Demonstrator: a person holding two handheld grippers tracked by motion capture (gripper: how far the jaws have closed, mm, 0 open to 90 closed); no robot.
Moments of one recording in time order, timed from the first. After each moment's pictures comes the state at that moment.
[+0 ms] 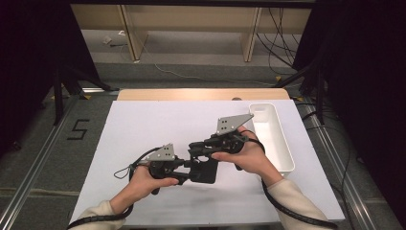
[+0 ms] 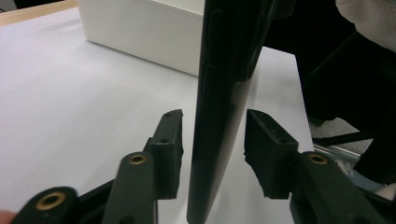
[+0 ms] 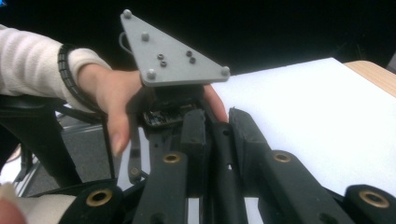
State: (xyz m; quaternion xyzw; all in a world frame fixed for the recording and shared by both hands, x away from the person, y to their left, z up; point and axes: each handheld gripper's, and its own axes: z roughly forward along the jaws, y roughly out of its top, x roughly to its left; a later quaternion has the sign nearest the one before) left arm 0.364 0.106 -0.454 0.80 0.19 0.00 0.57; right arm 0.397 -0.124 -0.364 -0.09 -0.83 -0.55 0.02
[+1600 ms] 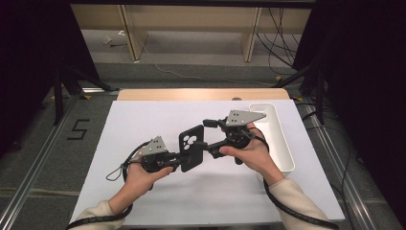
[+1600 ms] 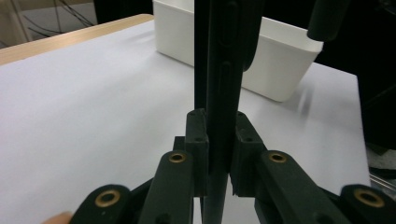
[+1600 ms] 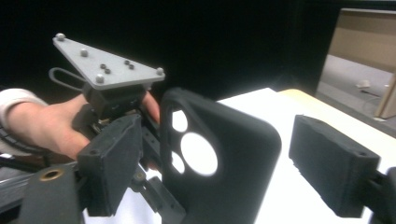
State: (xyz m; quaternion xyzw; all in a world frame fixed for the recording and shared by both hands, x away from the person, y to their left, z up) left arm 0.367 0.126 -0.437 0.78 0.28 0.08 0.55; right arm 0.408 -0.139 -0.364 -0.16 -0.78 -0.60 -0.07
